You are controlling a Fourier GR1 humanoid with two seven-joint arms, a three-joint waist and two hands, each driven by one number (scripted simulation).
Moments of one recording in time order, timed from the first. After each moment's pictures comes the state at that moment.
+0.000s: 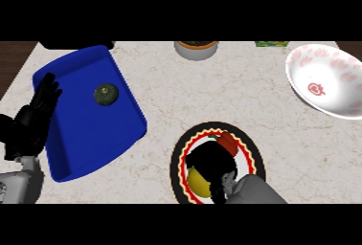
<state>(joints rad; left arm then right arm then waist) -0.17 0.28 0.14 -1.52 0.00 0.05 0.13 -0.34 -0.12 0.67 -1.44 0.89 0.58 0.33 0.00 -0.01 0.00</state>
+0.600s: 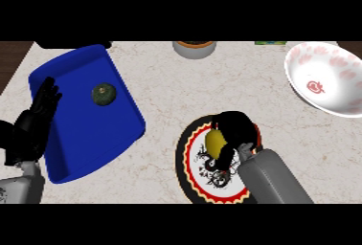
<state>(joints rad) -0.14 0.25 0.14 -1.56 -0.02 0.05 0.12 -0.41 -0.08 0.37 -1.30 0.98 0.40 0.46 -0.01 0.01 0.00</state>
